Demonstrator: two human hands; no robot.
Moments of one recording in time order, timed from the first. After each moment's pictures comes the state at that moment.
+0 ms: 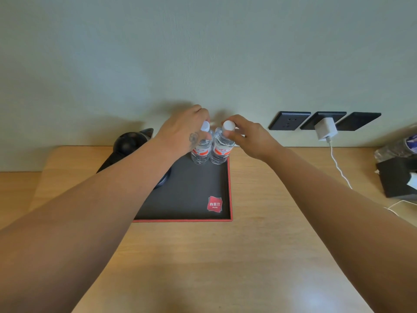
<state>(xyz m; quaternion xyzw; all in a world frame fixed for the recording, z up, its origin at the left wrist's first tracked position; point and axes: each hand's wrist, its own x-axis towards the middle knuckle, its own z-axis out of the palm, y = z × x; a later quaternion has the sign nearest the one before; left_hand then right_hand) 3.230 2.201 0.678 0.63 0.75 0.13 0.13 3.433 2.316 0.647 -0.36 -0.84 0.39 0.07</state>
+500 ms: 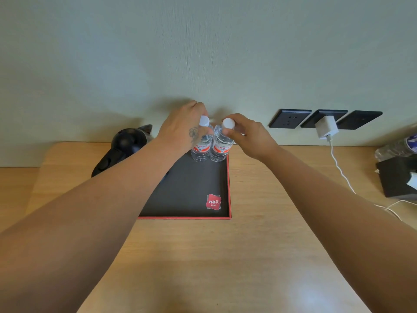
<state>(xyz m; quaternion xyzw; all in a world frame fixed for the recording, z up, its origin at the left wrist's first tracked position) 3.238 2.201 0.677 0.57 0.78 0.20 0.16 3.432 2.309 0.644 -0.38 -0.84 0.39 0.10</state>
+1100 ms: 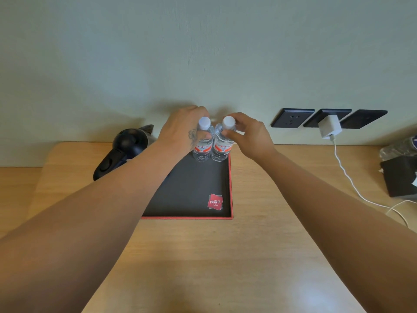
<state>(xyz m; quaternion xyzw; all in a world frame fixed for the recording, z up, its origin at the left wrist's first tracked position) 3.239 2.194 0.677 0.56 0.78 0.21 0.20 3.424 2.300 0.642 -0.43 -0.80 0.39 0.15</state>
